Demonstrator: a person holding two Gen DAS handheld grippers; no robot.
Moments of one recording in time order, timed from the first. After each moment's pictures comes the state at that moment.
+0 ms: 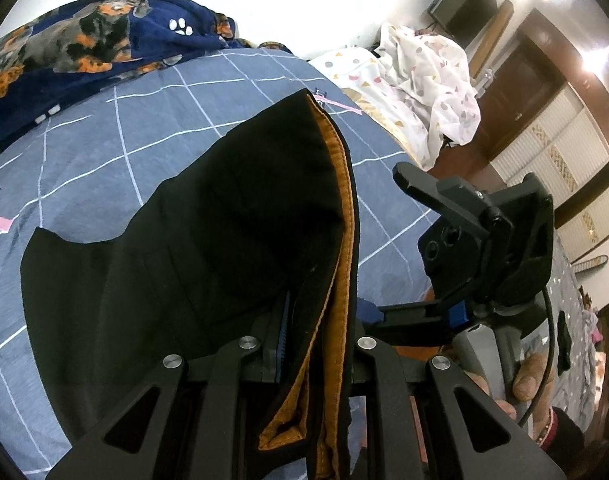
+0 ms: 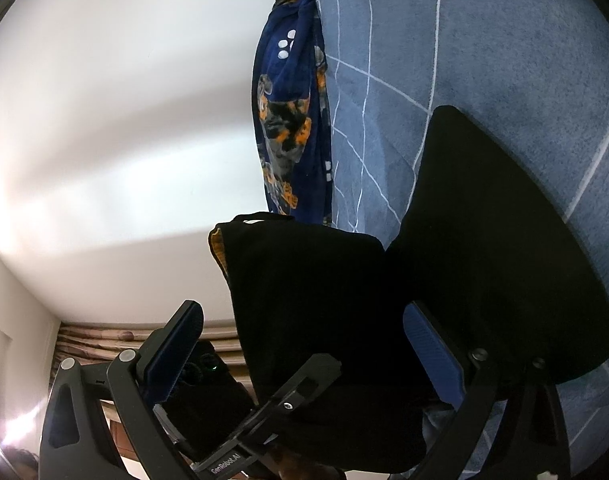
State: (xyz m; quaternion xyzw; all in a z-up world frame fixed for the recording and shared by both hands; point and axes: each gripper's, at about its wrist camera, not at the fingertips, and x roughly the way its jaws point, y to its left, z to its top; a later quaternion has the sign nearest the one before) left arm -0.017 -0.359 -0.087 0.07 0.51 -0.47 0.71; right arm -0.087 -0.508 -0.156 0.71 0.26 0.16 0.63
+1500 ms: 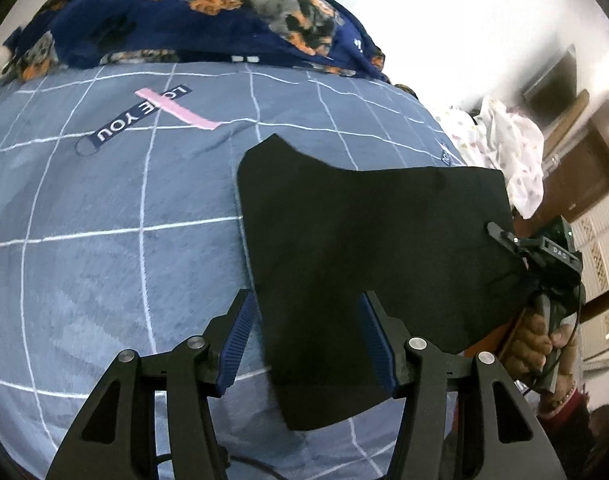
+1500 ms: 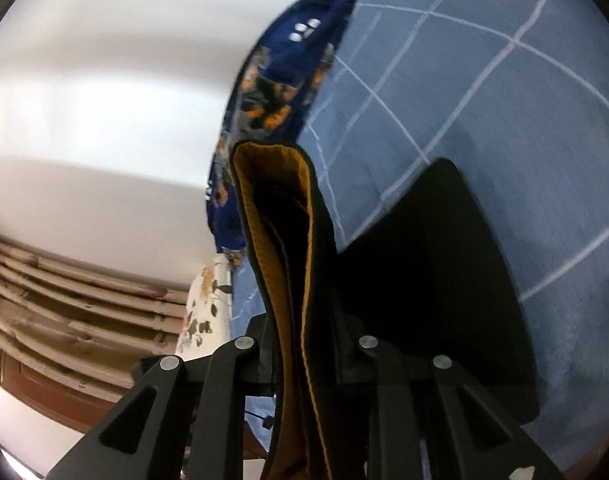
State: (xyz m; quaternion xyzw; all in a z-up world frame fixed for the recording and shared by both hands) left arm 0.035 -0.157 -0.120 -0.04 0.53 -0.34 0.78; right arm -0.067 -0.504 -0.137 0.54 0.34 0.11 0.76
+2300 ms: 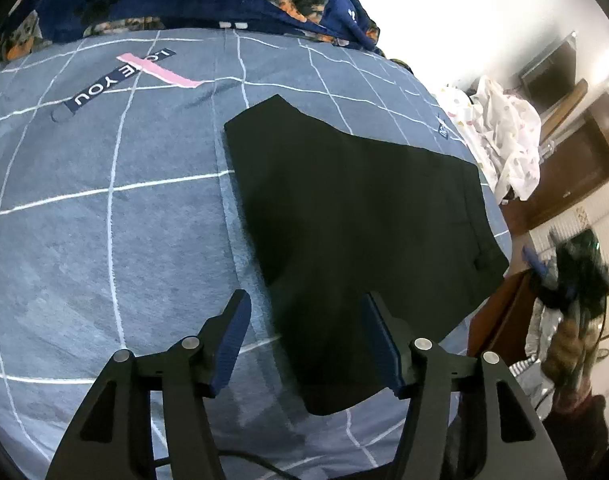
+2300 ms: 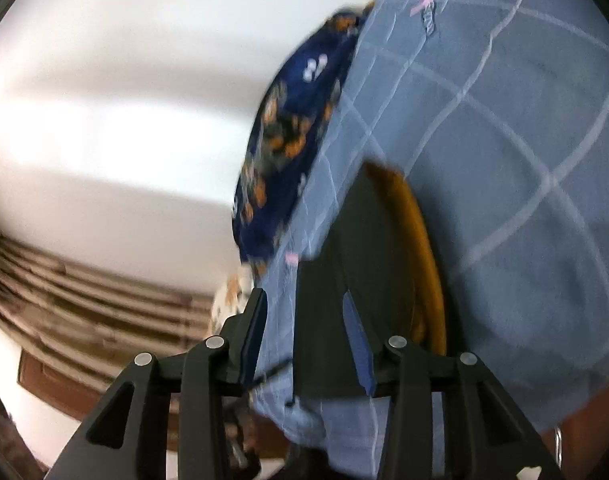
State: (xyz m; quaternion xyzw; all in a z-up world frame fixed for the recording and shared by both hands) left arm 0.024 -0.172 -0.145 -0.04 0.56 -0.35 0.75; right arm -0.142 -0.547 -0.108 0.56 0.32 0.12 0.76
